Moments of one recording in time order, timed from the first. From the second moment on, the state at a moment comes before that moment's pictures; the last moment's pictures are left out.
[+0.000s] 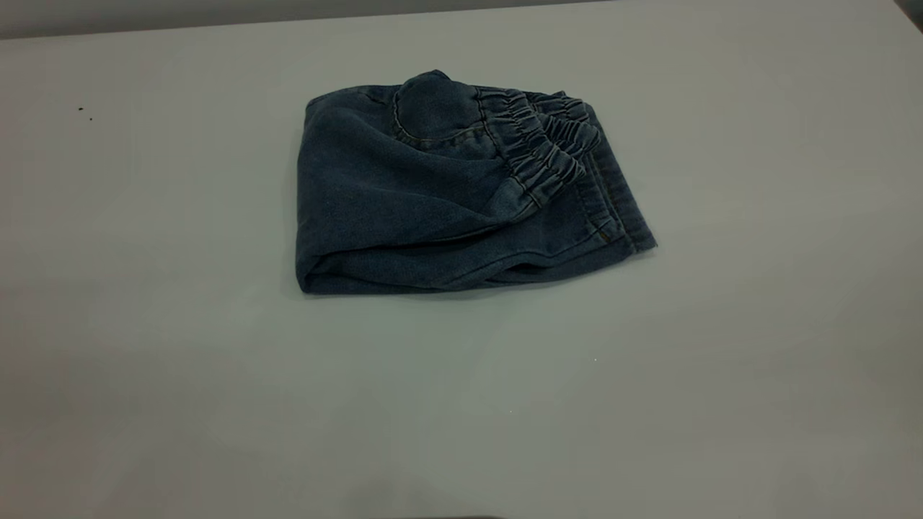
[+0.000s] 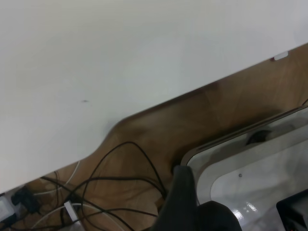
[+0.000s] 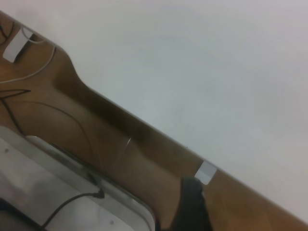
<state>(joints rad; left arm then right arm) -0.28 0.52 -0.49 -0.11 1.10 0.08 0.58 0.41 -0.47 0.04 1.12 0.08</state>
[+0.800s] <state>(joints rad) -0.01 0.34 -0.49 -0.11 1.10 0.09 0.17 0.19 -0.47 0.06 1.12 0.08</state>
